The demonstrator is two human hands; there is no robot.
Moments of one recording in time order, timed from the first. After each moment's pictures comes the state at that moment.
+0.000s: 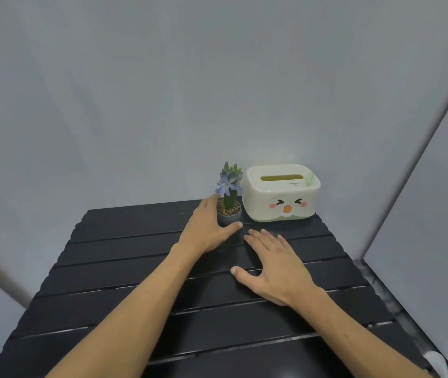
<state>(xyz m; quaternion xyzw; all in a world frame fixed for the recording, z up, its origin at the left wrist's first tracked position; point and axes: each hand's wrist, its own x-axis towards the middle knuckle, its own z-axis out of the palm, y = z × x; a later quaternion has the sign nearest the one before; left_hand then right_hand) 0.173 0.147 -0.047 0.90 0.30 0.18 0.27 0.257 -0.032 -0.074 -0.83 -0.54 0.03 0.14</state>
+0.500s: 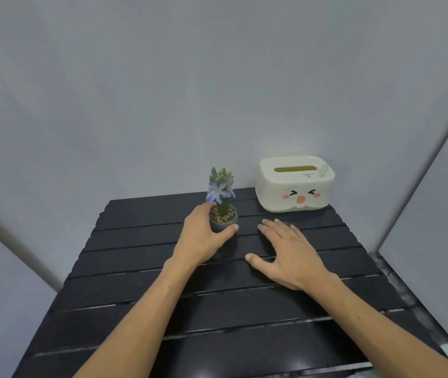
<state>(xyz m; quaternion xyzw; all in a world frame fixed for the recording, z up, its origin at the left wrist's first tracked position) 0.115 0.133 -0.052 0.86 0.33 0.25 0.30 0.255 -0.033 -0.071 -0.83 -0.54 0.04 0.14</state>
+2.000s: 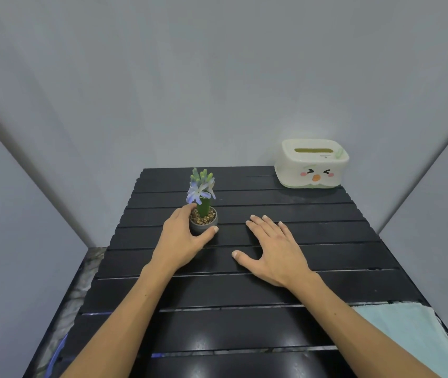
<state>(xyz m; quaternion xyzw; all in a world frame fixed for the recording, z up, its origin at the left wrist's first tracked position) -0.022 0.108 -0.054 0.84 0.39 0.25 0.29 0.150 -0.047 -0.068 -0.82 -0.56 0.04 0.14</state>
